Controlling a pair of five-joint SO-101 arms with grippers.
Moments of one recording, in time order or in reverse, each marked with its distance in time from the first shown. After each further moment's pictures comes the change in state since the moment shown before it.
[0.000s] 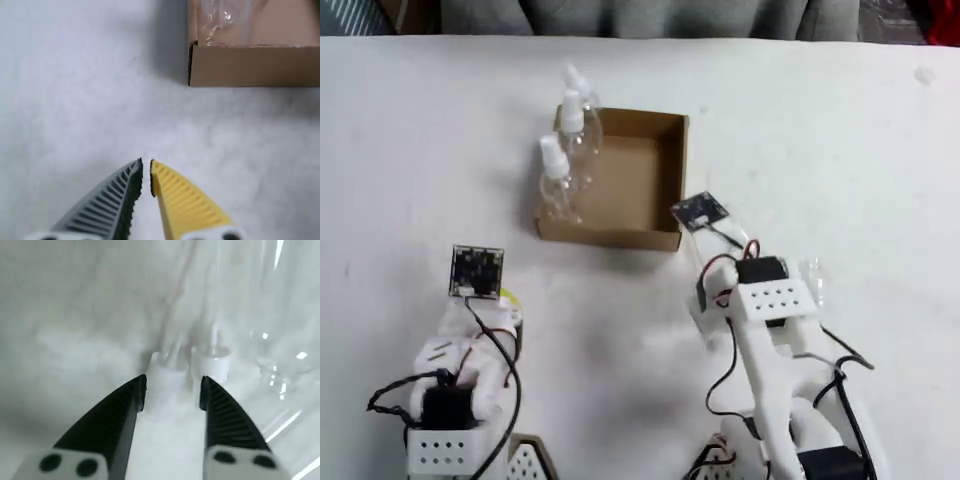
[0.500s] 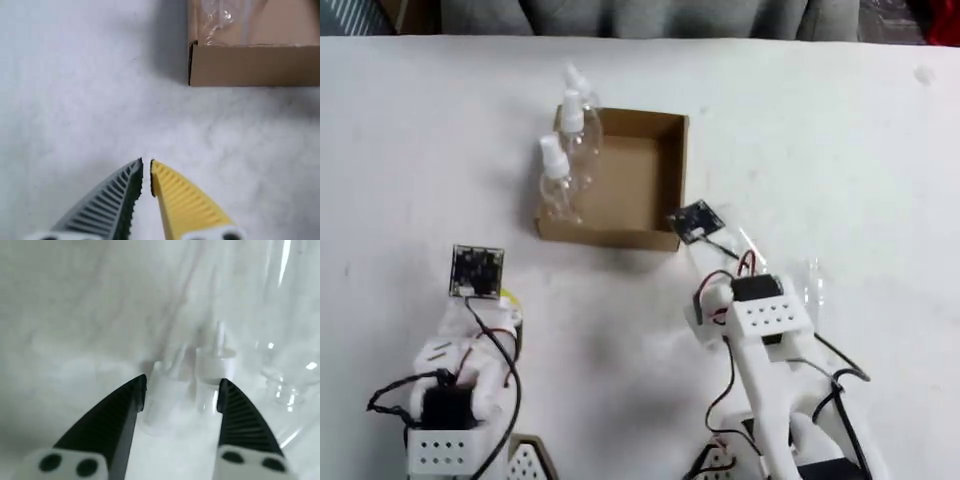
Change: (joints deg) left arm 0.0 0.0 0.0 0.0 0.0; right arm -2.2 -0.8 7.2 -8.1 -0.4
